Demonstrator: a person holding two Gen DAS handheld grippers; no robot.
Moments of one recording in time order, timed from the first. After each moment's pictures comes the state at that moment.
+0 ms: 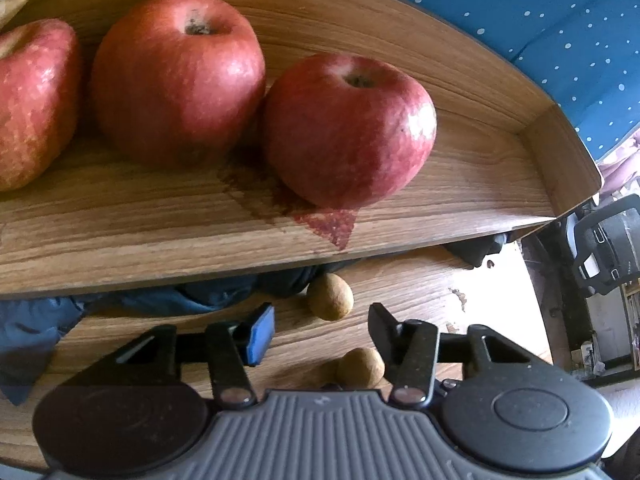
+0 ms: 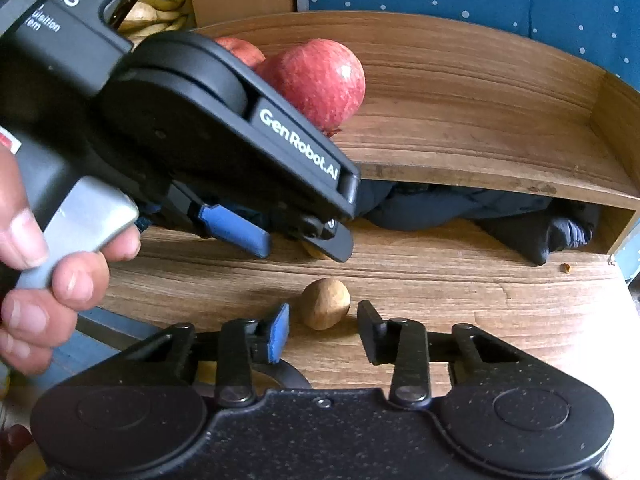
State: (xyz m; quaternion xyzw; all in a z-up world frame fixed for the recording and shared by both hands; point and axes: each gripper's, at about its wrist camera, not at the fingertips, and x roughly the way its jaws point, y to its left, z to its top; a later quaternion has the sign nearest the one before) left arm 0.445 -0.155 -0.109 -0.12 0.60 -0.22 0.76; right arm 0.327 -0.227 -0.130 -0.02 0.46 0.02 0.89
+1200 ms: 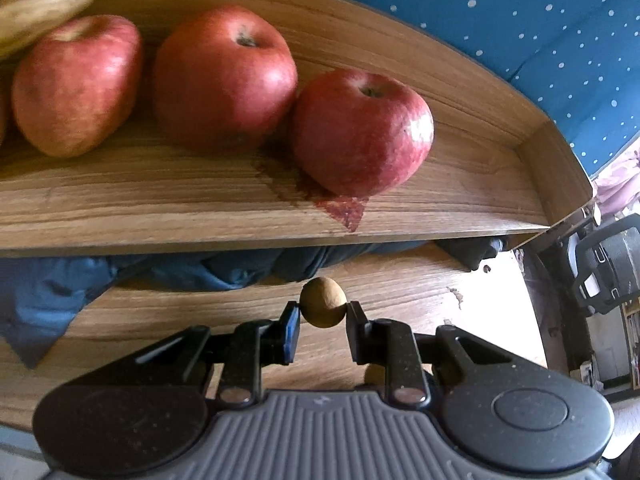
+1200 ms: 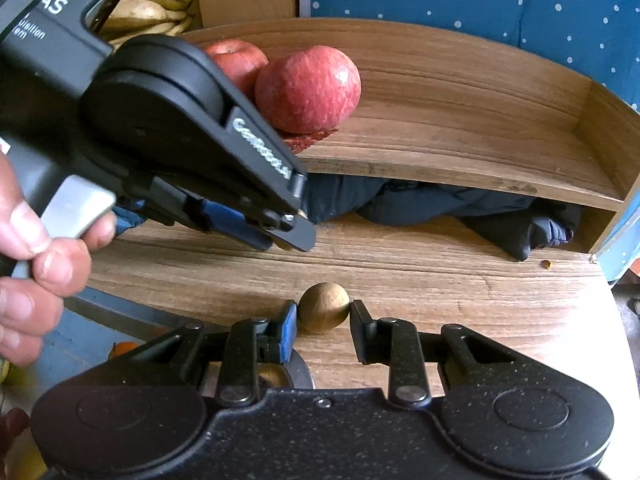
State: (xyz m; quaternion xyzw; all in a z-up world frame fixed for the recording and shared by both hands) left arm 0.423 -0.136 -0.096 -0.13 0.58 -0.20 0.78; right arm 0.320 -0.222 -0.118 -0.03 0.46 0.01 0.89
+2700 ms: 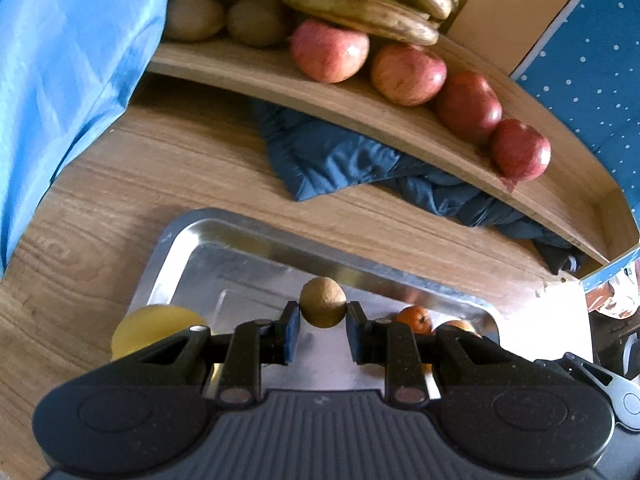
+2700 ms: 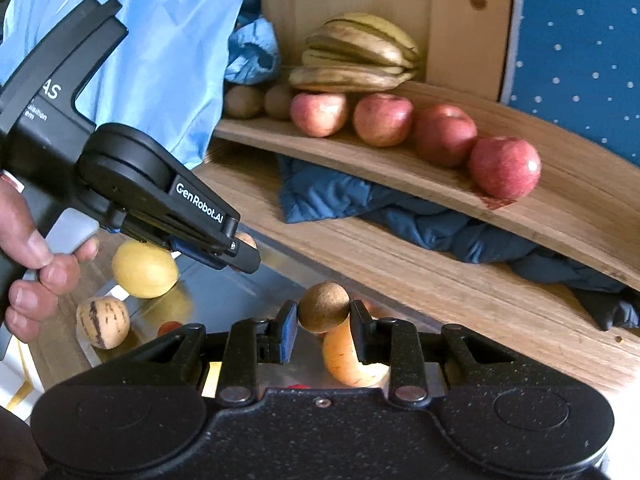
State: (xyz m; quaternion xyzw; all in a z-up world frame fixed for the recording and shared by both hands) left arm 0.280 -0.006 -0.062 -0.19 0.55 0.00 0.81; right arm 0.243 -0.154 -0.078 -0.10 0.40 0.23 0.88
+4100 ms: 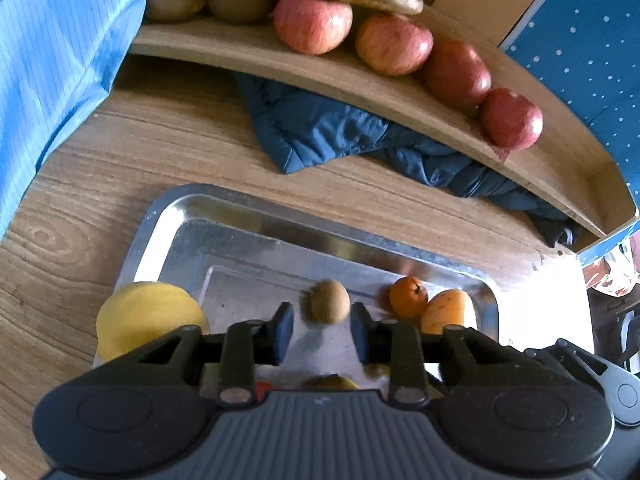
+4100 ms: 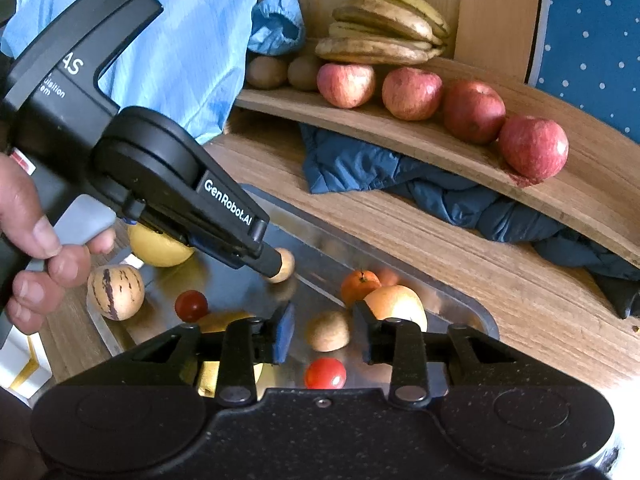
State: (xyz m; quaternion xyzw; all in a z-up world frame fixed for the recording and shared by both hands) left arm 0.274 -0.013 -0.072 -0.18 0.57 -0.02 0.80; right arm 0.234 -0.143 -0.087 -0.11 0.42 0.25 0.86
